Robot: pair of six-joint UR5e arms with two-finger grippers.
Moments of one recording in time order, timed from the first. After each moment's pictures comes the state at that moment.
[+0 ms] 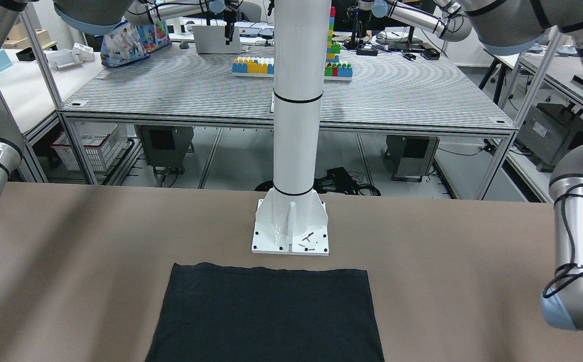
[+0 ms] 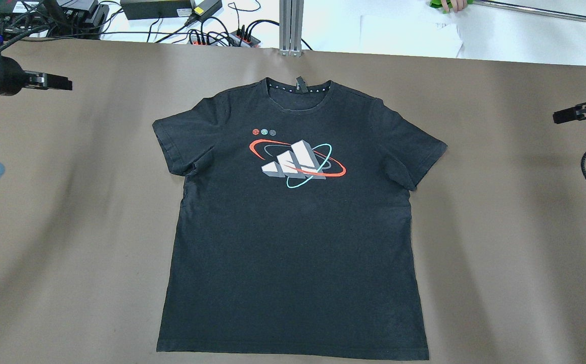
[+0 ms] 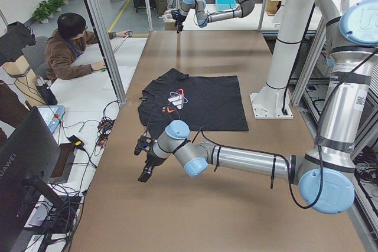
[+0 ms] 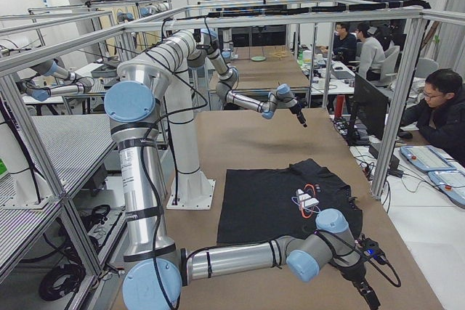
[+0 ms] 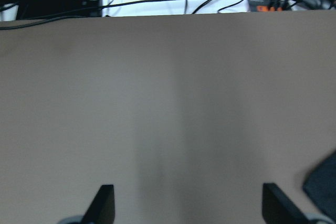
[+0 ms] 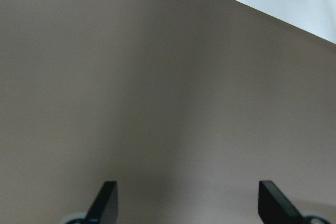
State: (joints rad) left arm -1.16 -1.88 -1.44 -2.38 -1.93 -0.82; right arm 1.31 -1.33 1.47 -1.02 1.99 0.38
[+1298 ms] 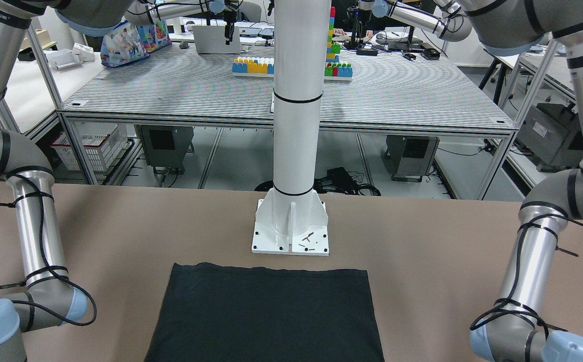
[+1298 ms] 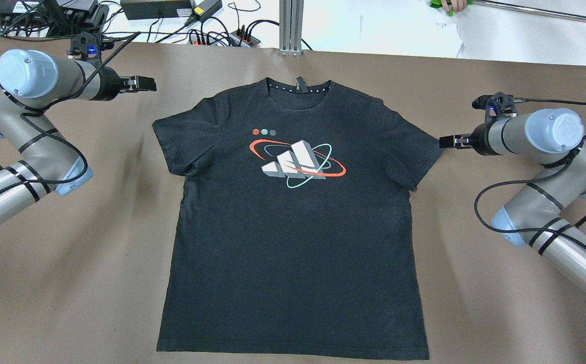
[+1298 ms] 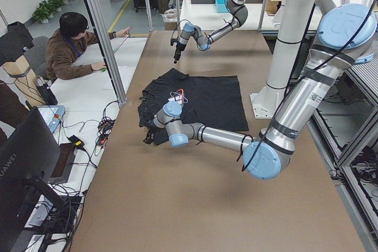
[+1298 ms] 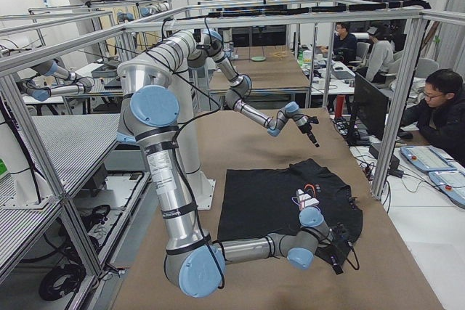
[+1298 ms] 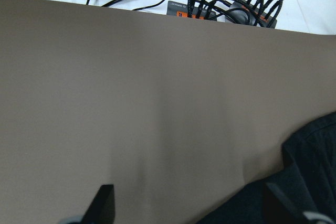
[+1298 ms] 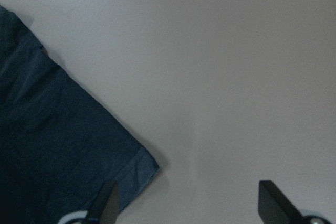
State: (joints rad) left arm -0.99 -2.14 -1.17 -2.53 -1.82 -1.07; right arm 0.97 -1.19 1.26 -0.70 1.87 0.89
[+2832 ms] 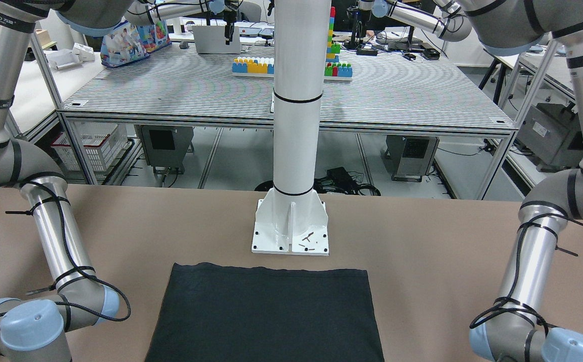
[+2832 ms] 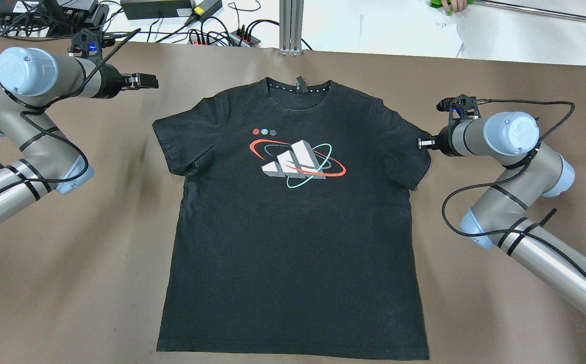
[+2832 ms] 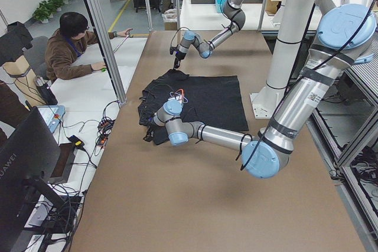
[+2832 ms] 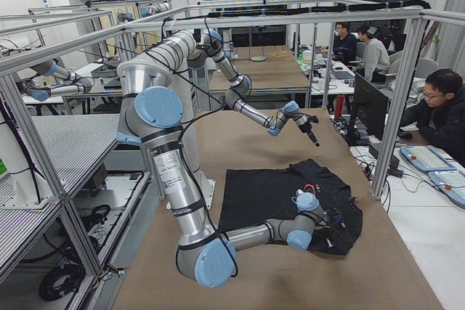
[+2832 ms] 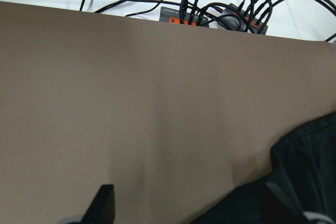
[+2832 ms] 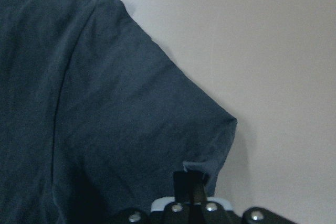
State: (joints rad) left arm -1.00 -2.14 -1.19 -2.54 -1.82 -1.07; right arm 0.91 -1.10 1.28 -0.75 1.85 0.90
